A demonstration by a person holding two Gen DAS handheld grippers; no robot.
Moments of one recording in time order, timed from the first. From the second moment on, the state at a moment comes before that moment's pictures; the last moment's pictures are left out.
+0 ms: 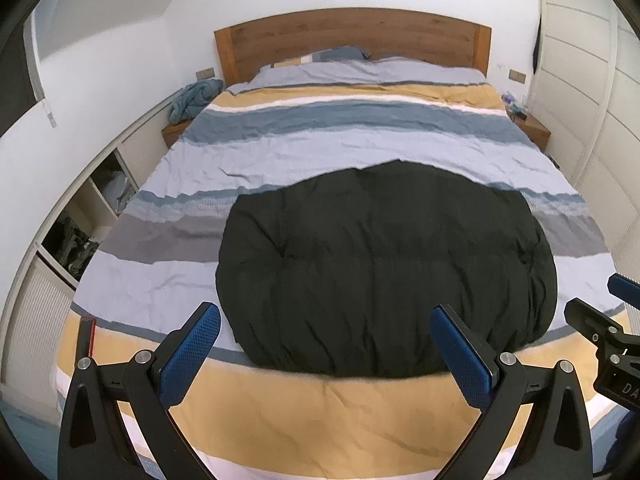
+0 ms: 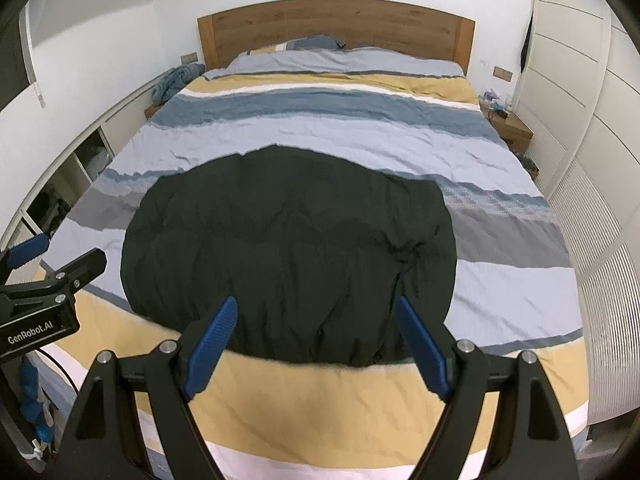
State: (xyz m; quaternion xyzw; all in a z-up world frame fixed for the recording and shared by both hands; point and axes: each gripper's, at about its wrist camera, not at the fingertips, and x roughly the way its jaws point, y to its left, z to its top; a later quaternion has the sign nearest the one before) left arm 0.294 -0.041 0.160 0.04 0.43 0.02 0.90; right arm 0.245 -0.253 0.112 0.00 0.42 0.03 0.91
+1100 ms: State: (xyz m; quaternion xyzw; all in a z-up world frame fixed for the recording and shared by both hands) left arm 0.274 -0.043 0.132 0.04 0.45 0.02 0.89; right arm 0.222 -0.251 0.083 -0.01 0.44 0.03 0.90
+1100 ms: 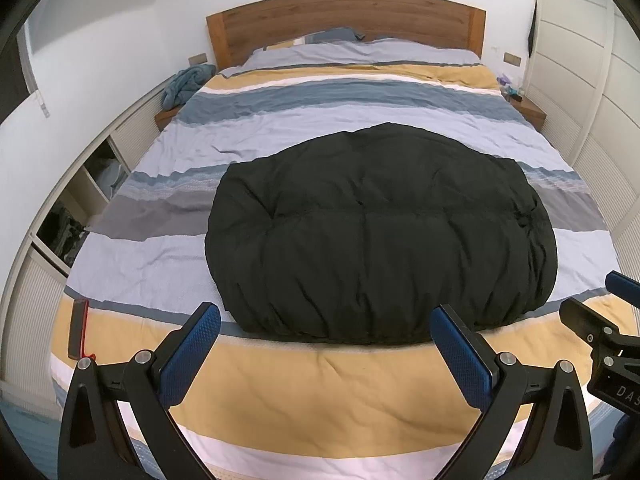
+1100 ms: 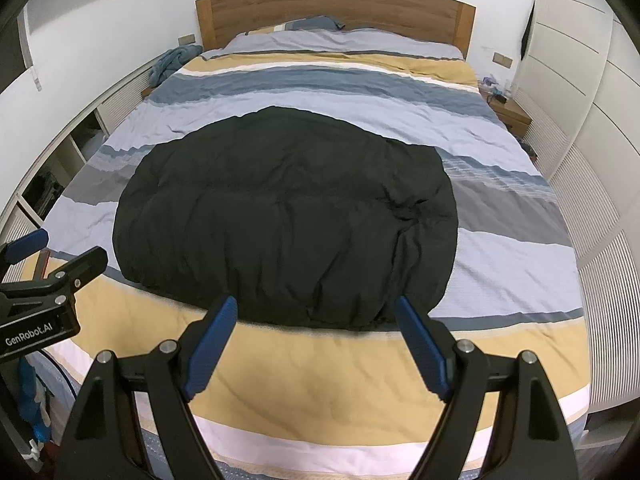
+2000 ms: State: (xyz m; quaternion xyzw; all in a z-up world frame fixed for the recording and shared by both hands) left arm 0.264 -0.046 0.136 0.04 0.44 0.01 0.90; right arm 0.212 -0.272 0.090 0.00 0.43 0.00 0.90
